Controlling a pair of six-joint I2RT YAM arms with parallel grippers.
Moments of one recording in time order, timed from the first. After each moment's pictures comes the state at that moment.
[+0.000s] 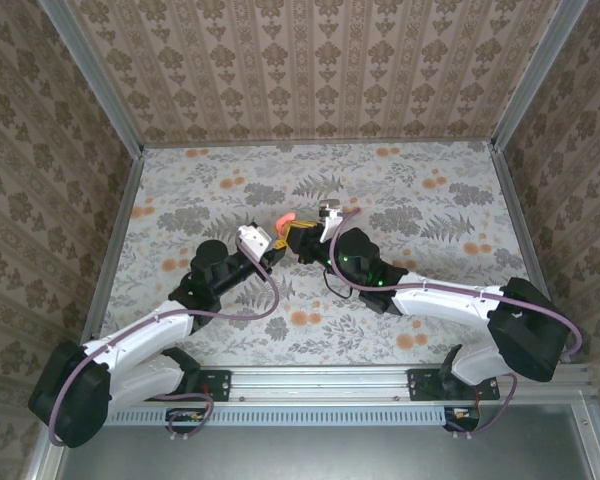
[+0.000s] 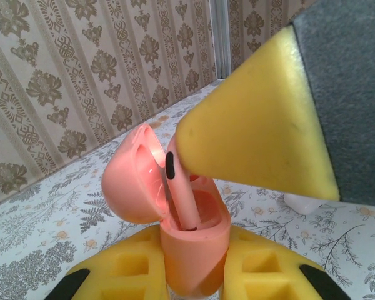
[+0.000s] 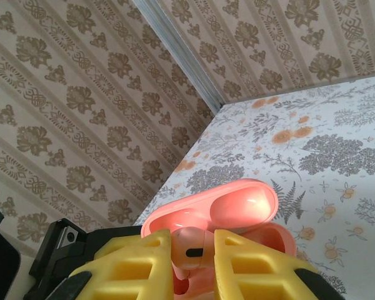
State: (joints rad) left arm -0.67 1.02 0.42 0.49 0.24 0.17; right arm 0.90 1.42 0.77 0.58 0.15 0.61
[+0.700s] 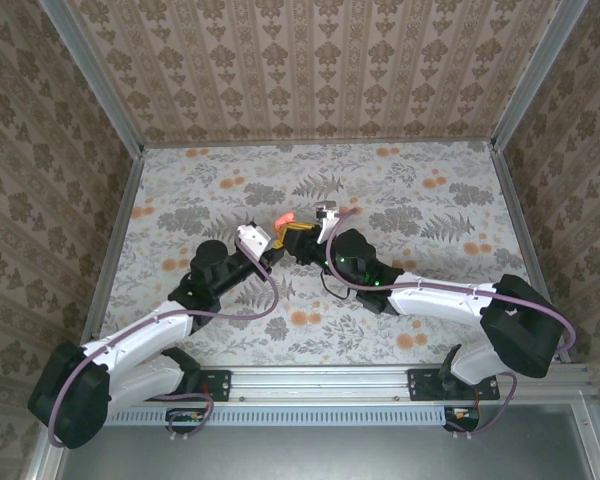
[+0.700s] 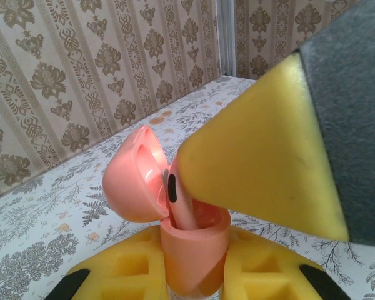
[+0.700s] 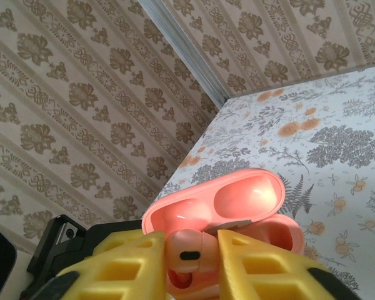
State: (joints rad) left arm -0.67 1.01 0.42 0.47 0.22 0.15; right arm 0.90 1.45 0.77 0.61 0.14 0.64
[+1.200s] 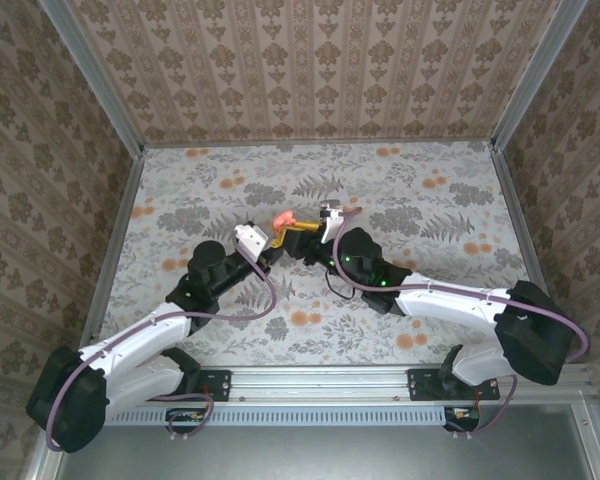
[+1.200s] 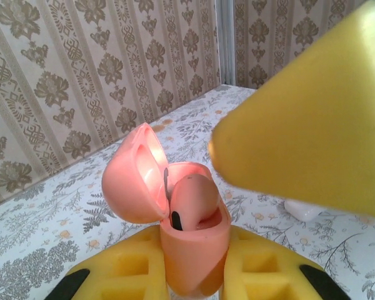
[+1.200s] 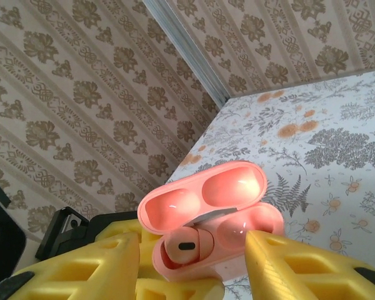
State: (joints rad) left arm -0.67 0.98 0.42 0.48 0.22 0.14; right arm 0.89 1.37 0.77 0.52 0.12 0.62
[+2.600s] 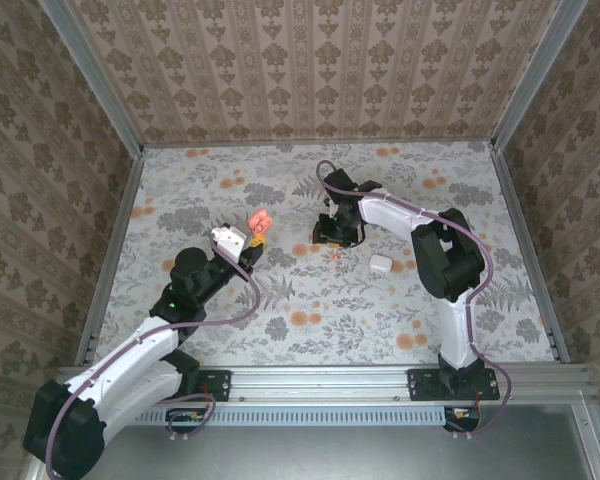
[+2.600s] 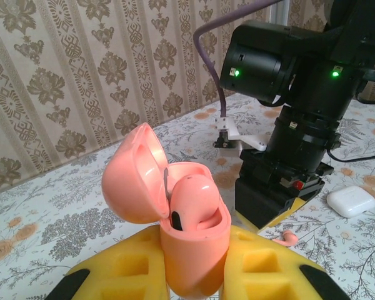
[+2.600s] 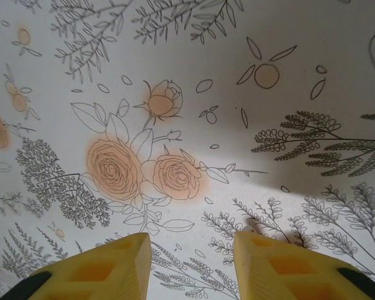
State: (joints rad) left arm -0.56 0.82 0.36 0.36 0.17 0.10; right arm 0.50 2.07 1.55 -0.77 -0.29 0.57
